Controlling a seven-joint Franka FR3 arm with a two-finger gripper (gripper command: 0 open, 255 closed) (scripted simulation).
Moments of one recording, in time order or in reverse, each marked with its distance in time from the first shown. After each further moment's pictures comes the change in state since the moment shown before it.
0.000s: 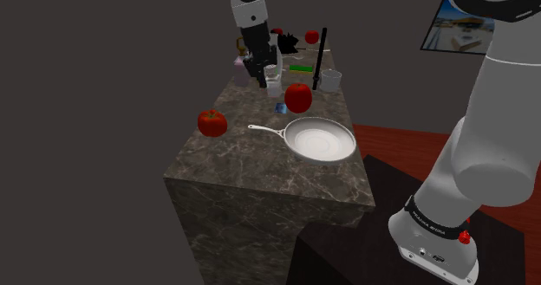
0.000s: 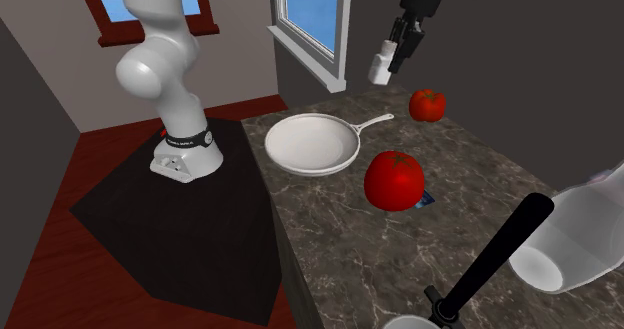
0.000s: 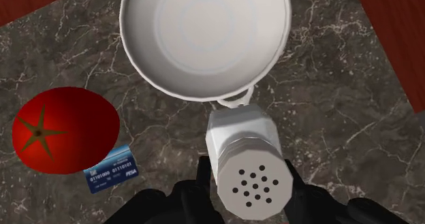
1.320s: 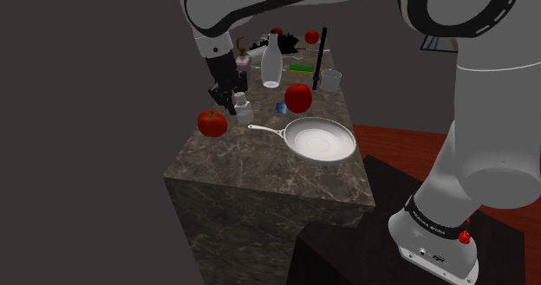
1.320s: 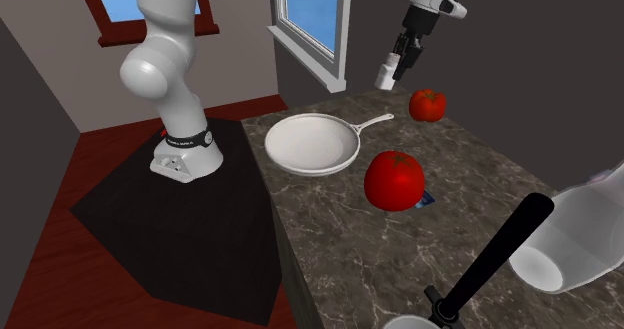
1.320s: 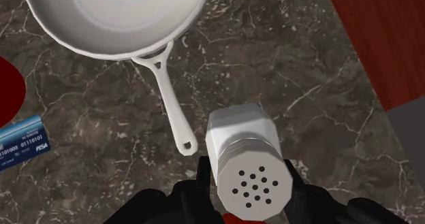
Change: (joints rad) arm 0.104 0.194 0.059 0.115 0.010 0.067 0.166
